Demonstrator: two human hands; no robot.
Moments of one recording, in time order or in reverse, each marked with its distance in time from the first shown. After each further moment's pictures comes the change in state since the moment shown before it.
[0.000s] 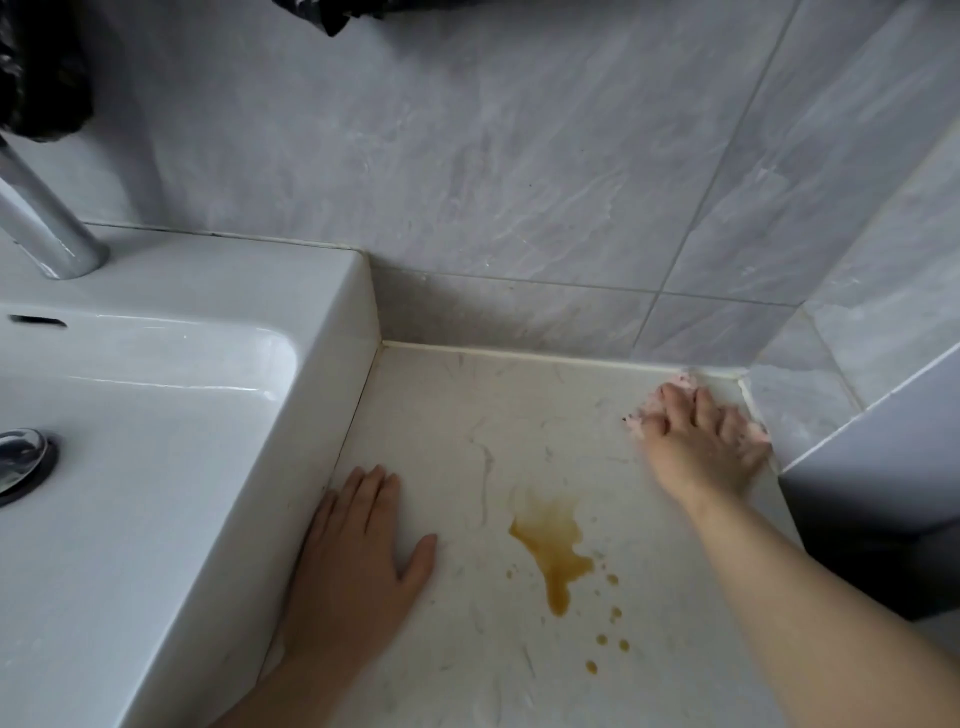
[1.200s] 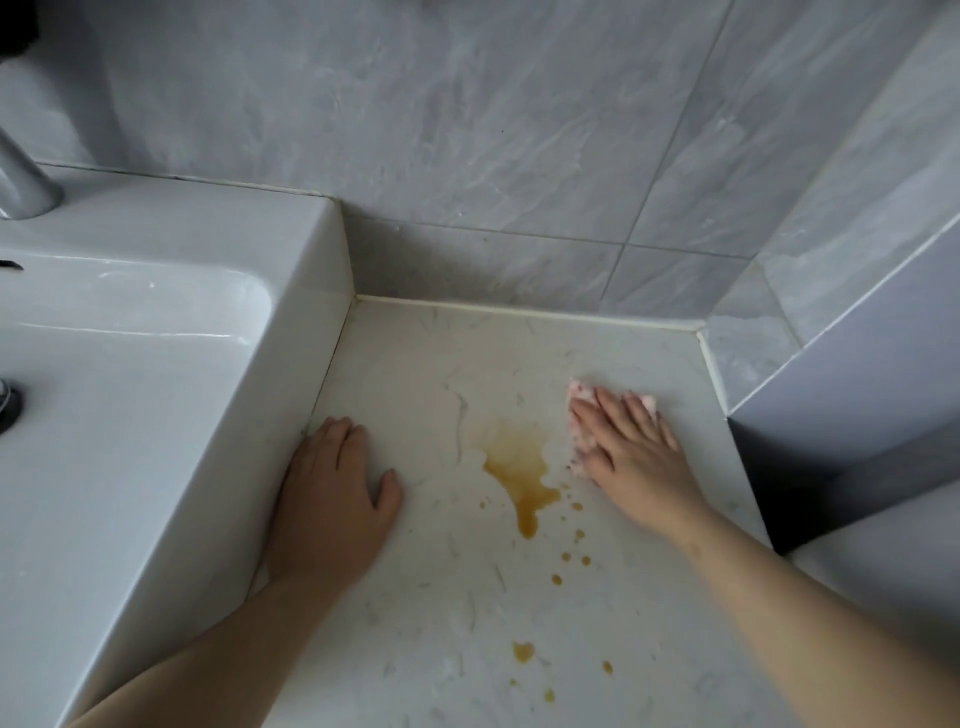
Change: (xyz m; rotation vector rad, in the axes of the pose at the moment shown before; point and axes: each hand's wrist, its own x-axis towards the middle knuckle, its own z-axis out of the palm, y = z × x) left_hand 0.000 0.002 -0.004 -0.085 0.050 -0.037; right_hand -0.072 0.029 0.009 -0.147 -0.074 -0.553
